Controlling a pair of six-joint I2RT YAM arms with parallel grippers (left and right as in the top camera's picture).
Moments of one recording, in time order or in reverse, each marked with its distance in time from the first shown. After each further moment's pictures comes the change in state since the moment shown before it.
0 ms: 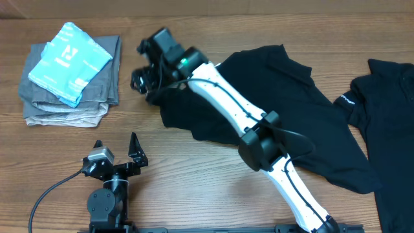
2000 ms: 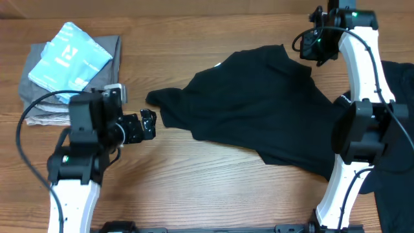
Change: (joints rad) left arm 0.000 1.053 0.973 -0.748 0.348 0.079; right arm -0.769 -0.379 -0.544 -0.165 0.251 -0.292
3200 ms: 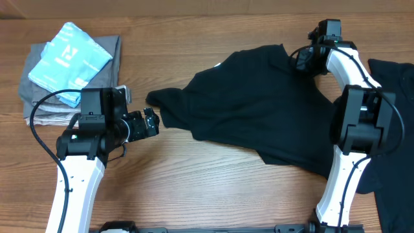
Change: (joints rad) left arm 0.000 0.118 0.001 -0.031 0.005 -0.080; right arm -0.040 0.136 -0.242 0.491 0.096 0.126
